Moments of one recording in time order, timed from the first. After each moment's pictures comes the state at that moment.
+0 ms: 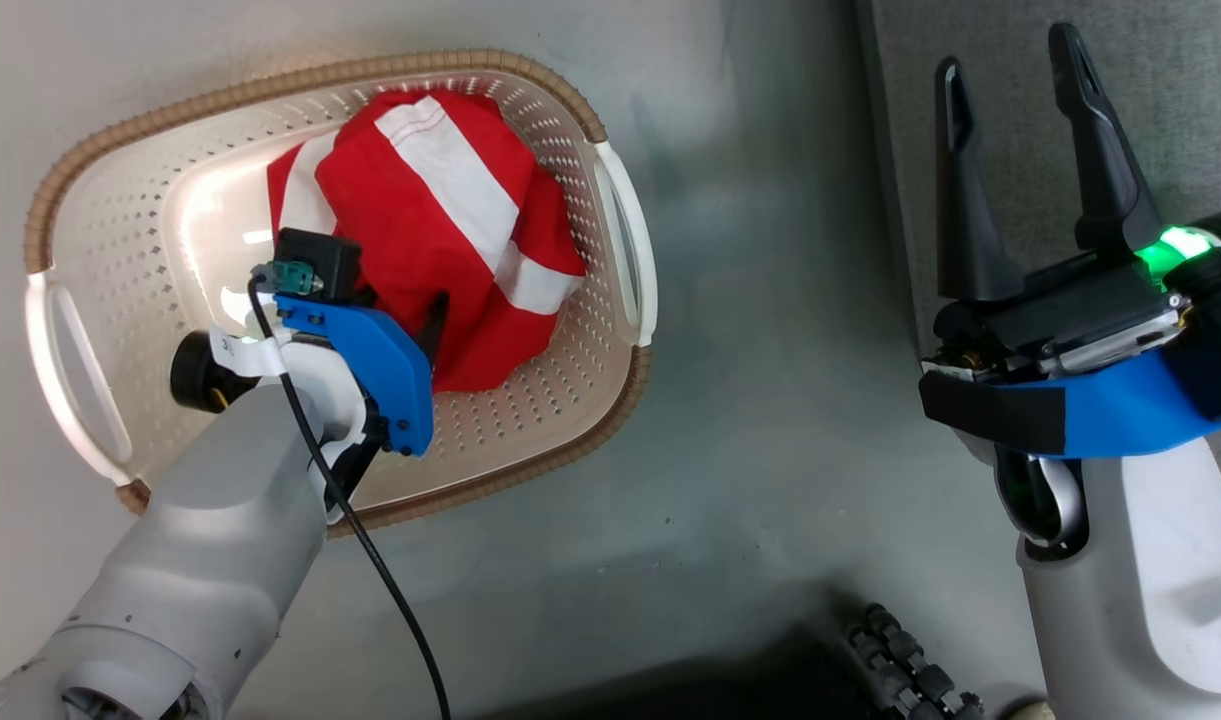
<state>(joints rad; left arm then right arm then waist) -0.93 0.23 -1.01 1.06 -0.98 -0.13 -0.02 -0.51 -0.05 0.08 -0.05 0.11 0.13 -0.26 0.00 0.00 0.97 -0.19</state>
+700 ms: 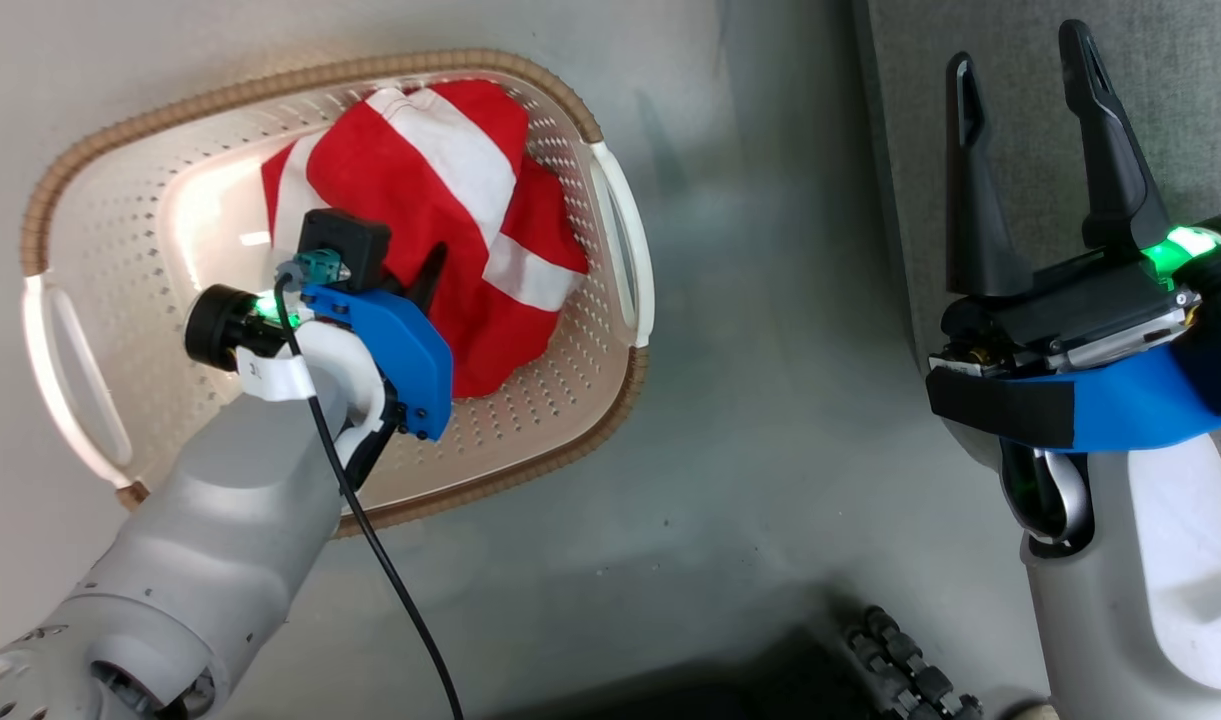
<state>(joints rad) -1.00 0.22 -1.19 1.08 -1.03 -0.13 -0.17 -0.51 -0.05 0.07 -0.04 0.12 0.13 -0.26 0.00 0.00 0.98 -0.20</state>
